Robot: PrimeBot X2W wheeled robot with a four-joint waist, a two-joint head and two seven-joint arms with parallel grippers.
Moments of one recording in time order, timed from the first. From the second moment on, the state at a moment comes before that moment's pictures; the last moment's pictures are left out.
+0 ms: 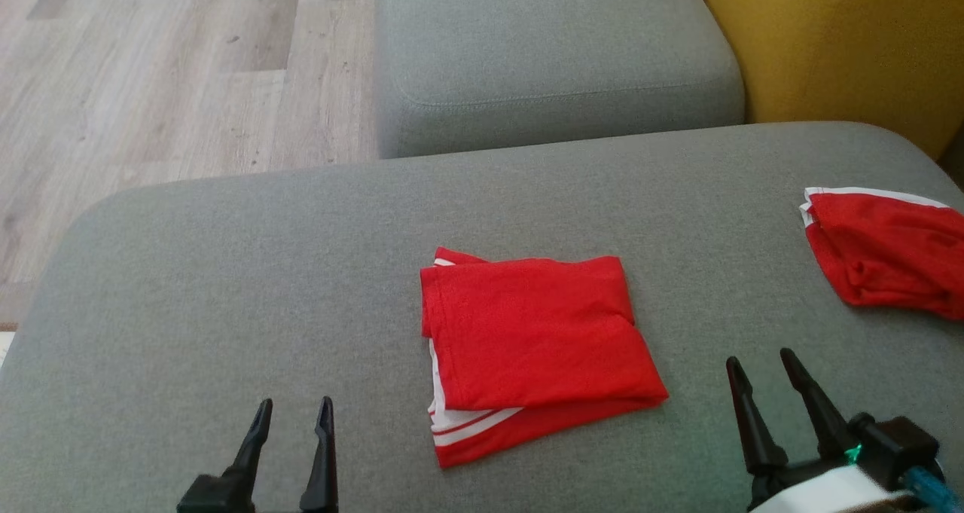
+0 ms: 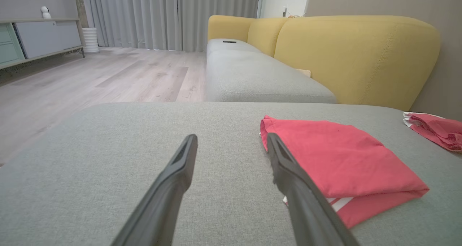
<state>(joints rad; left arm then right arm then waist) 0.27 0.06 -0.21 0.04 -0.16 0.07 -0.25 0.13 -0.22 0.20 0.20 0.34 0.12 -0.25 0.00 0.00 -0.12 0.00</state>
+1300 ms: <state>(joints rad) 0.30 0.06 -0.19 0.04 -0.06 0.07 -0.25 0.16 -0.18 0.15 0.19 0.29 0.12 -0.25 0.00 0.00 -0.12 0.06</state>
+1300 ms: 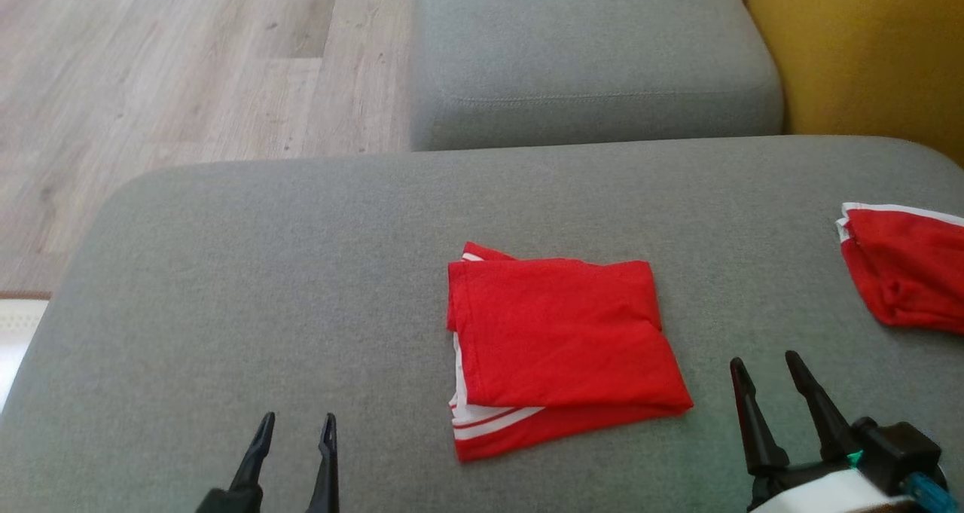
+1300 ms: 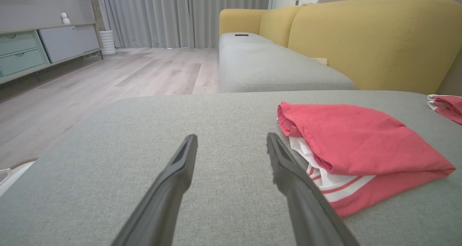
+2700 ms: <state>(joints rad) 0.15 0.06 -0.31 0.04 -0.06 0.08 -0.25 -0.36 -0.34 0.49 0.70 0.86 0.12 0.08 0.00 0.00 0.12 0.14</state>
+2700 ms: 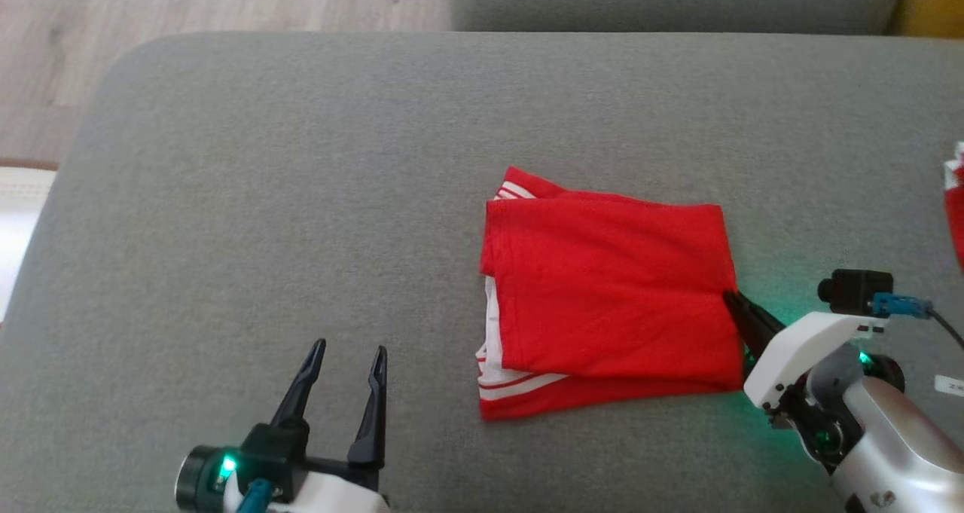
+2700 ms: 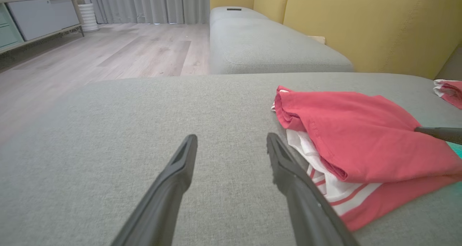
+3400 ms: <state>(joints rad) 0.04 0.06 -0.30 0.01 -0.04 0.05 -0.25 -0.73 -0.62 0.41 0.77 0.64 0.12 0.04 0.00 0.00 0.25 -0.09</state>
